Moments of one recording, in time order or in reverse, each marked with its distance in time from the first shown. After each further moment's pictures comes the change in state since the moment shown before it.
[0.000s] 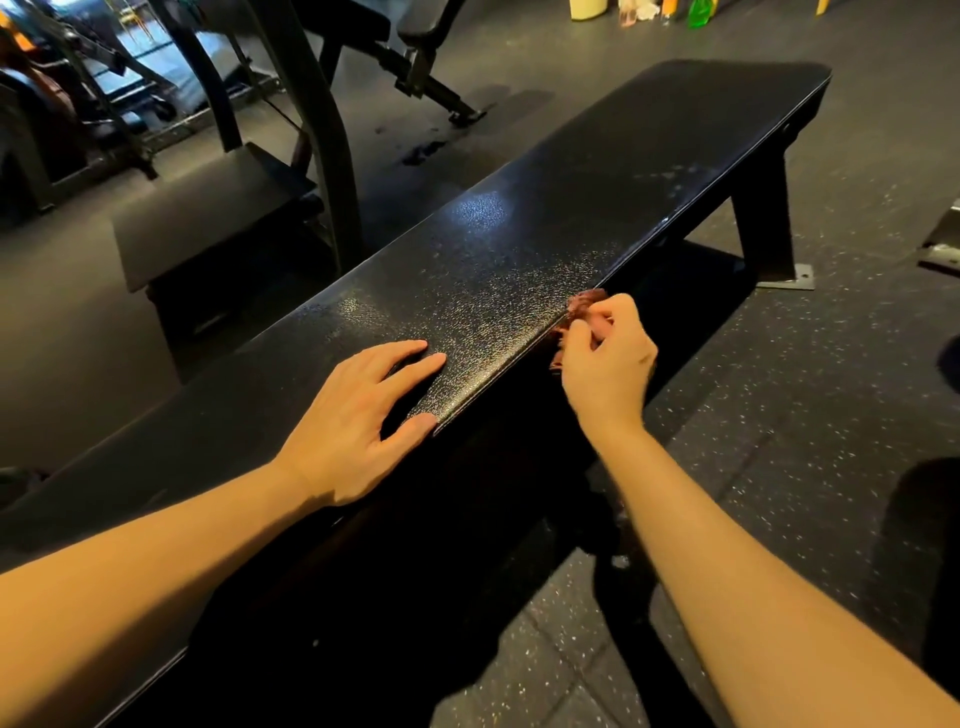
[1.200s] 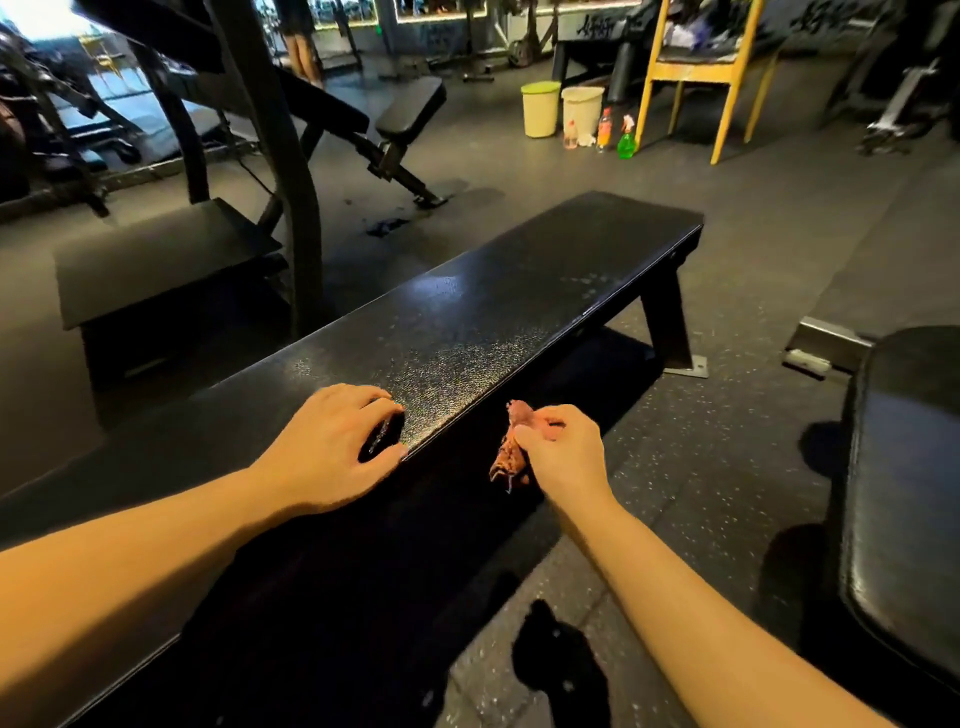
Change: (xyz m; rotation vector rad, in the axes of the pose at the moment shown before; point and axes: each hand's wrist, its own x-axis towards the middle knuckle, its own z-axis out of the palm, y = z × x) left_hand 0.020 0.030 -0.022 0.141 0.036 0.035; right_hand -0.019 -0.038 -0.078 0.044 -0.347 0.366
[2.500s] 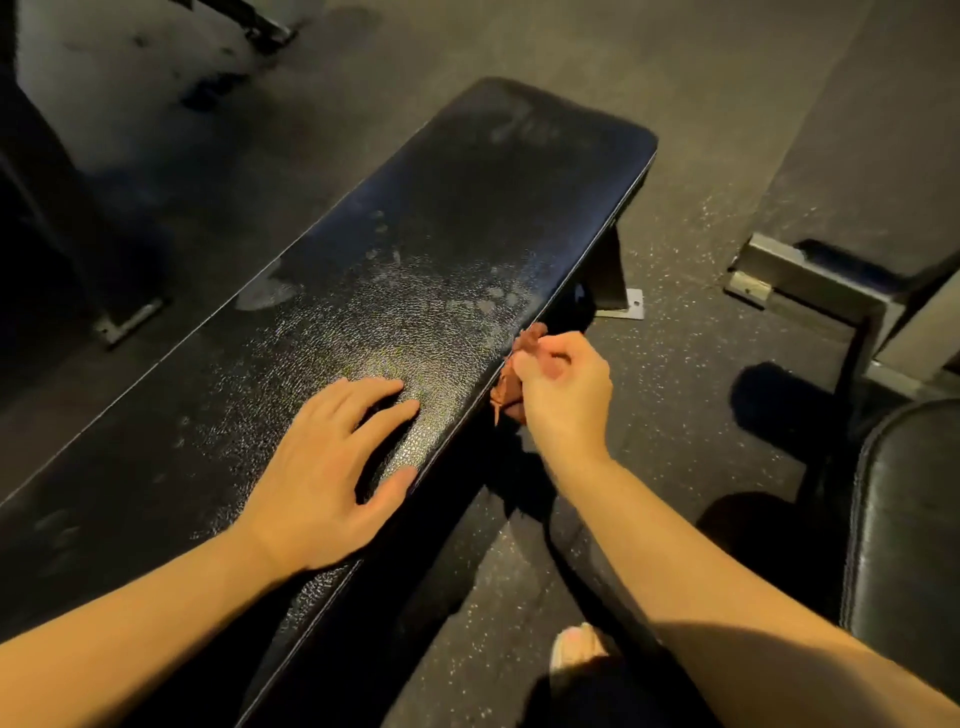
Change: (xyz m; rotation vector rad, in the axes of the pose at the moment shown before) left_hand 0.225 0.039 0.051 -0.309 0.014 0.205; right_hand 0.227 -0.036 -0.067 0.067 0.302 0.194
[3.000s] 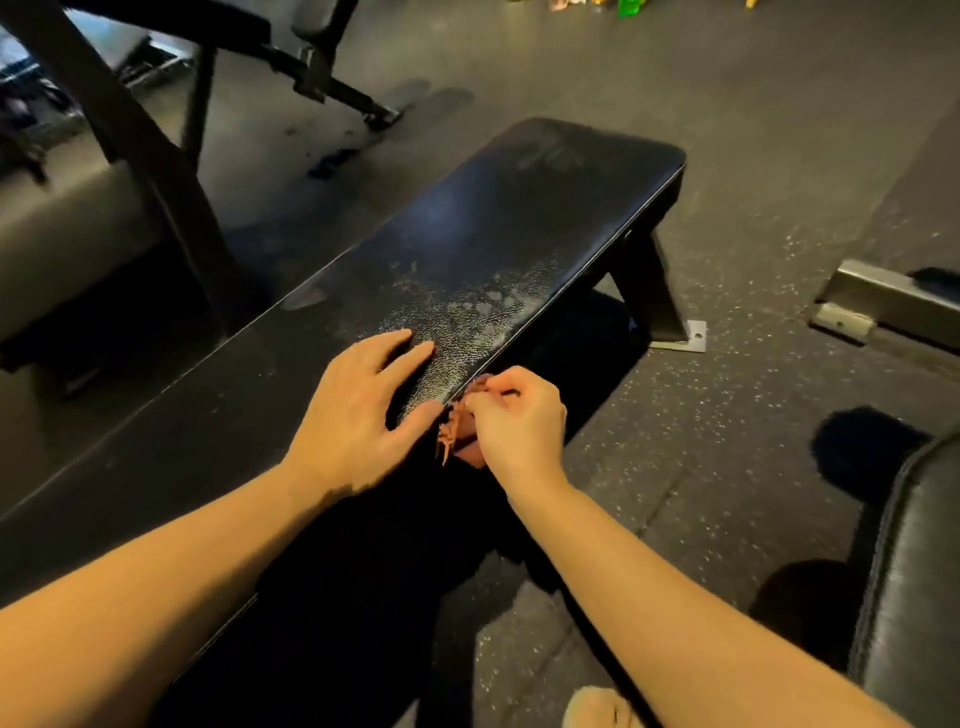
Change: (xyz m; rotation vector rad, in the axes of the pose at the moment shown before) left_hand 0.039 0.032 0.017 0.204 0.049 -0.276; right_hand -0.011 0.031 -0.002 0.110 -0.289 0.000
